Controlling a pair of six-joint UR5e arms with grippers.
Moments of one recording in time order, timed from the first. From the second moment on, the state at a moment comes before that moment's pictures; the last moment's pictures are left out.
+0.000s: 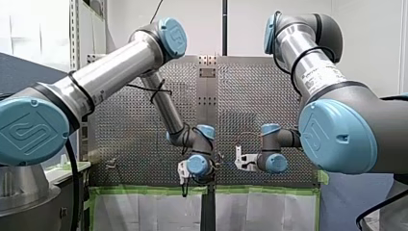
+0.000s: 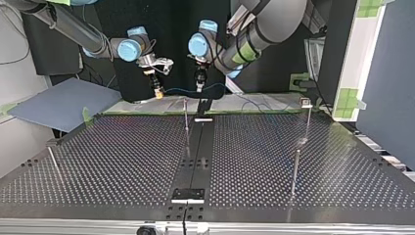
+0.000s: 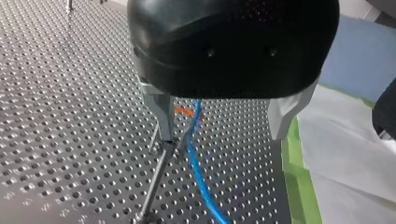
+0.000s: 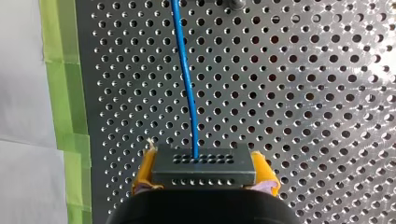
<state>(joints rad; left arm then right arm) -0.69 -2.49 -1.64 -2.44 -2.02 -1.89 1.95 -0.73 1.82 -0.90 1.34 1.57</state>
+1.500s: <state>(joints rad) -0.65 -2.52 -1.54 -2.45 -2.13 -1.80 1.95 -0.73 1.82 -0.90 1.34 1.57</state>
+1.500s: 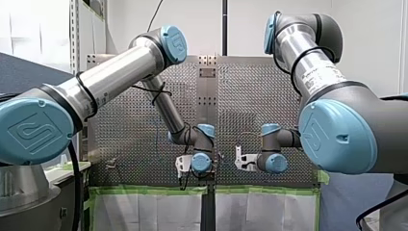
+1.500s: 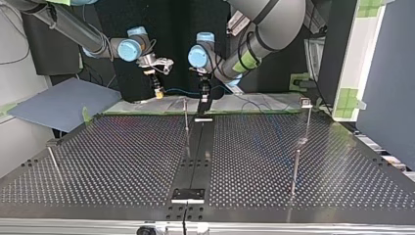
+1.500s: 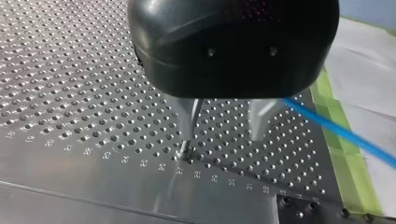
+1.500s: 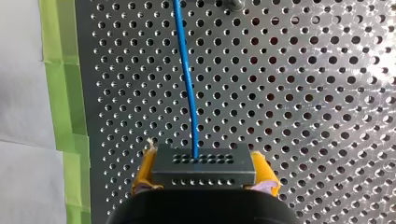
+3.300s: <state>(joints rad) -0.69 -2.56 -1.48 -2.49 -2.20 -1.62 1.87 -0.73 1.80 -0.90 1.33 1.58</state>
